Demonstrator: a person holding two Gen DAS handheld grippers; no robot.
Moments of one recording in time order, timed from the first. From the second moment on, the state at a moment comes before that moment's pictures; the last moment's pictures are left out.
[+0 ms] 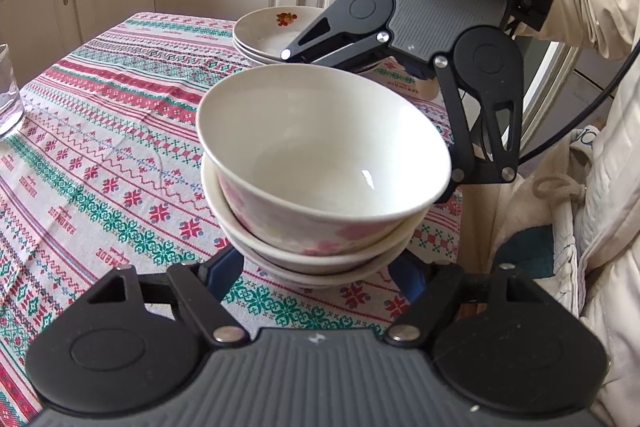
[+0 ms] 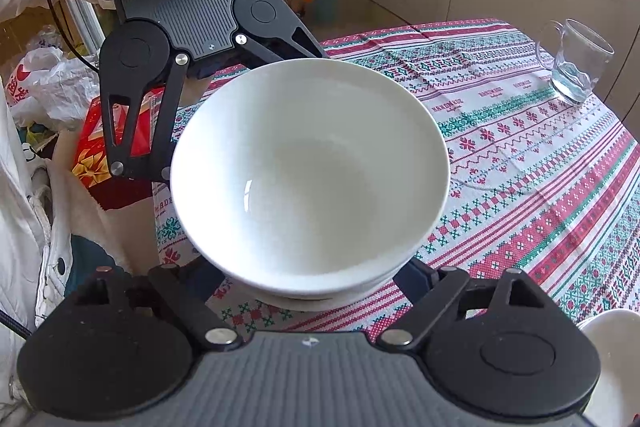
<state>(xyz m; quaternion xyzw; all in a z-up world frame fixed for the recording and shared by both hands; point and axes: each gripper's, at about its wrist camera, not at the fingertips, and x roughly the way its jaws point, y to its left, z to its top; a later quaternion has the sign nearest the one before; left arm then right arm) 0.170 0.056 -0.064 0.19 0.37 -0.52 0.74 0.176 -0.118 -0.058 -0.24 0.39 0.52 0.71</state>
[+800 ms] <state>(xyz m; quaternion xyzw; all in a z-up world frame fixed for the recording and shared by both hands) 0.209 -0.048 -0.011 0.23 0.30 -0.55 0.74 0.189 -0.213 0.002 -0.28 0.36 0.46 0.76</state>
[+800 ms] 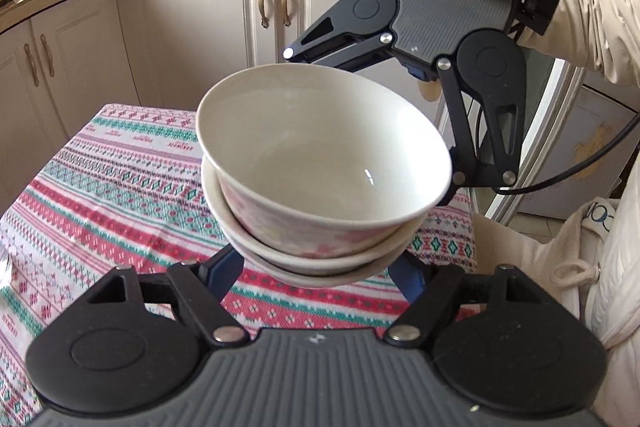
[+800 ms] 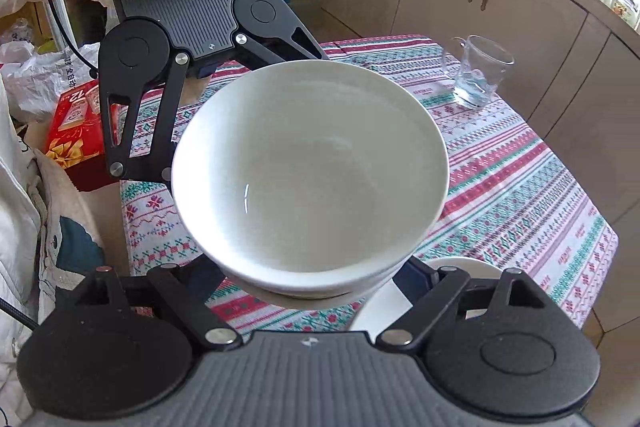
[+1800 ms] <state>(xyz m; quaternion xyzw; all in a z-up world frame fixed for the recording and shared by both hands) 0.267 -0.145 -0.047 0.23 0.31 -0.59 0.71 0.235 -0.314 -0.028 -0.24 0.41 0.40 0.78</state>
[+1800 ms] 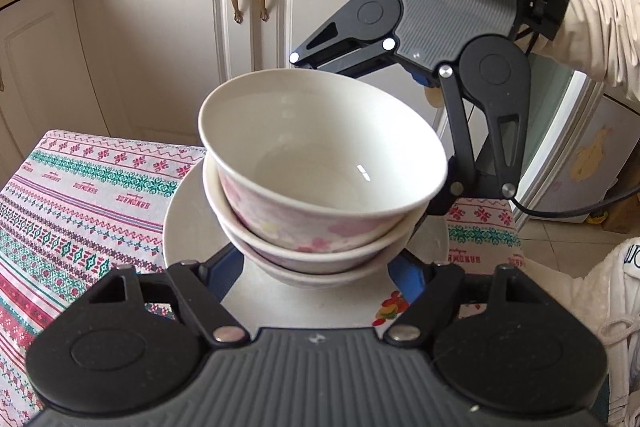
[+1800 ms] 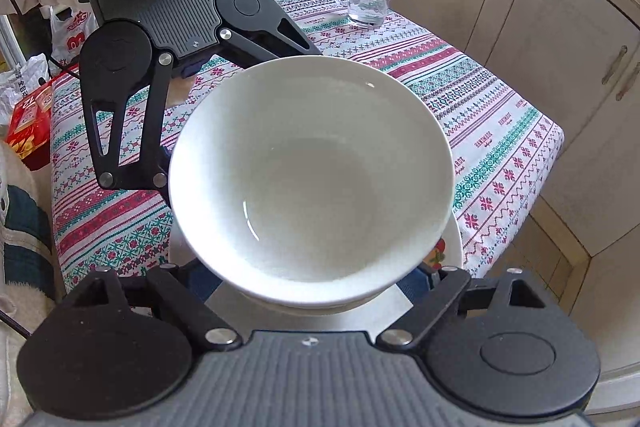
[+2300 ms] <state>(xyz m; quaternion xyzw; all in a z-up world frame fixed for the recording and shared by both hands) 0.235 -0.126 -0.035 0.23 0.25 -0.53 0.78 0.217 -0.311 -0.027 -0.24 0.41 0.36 0.81</state>
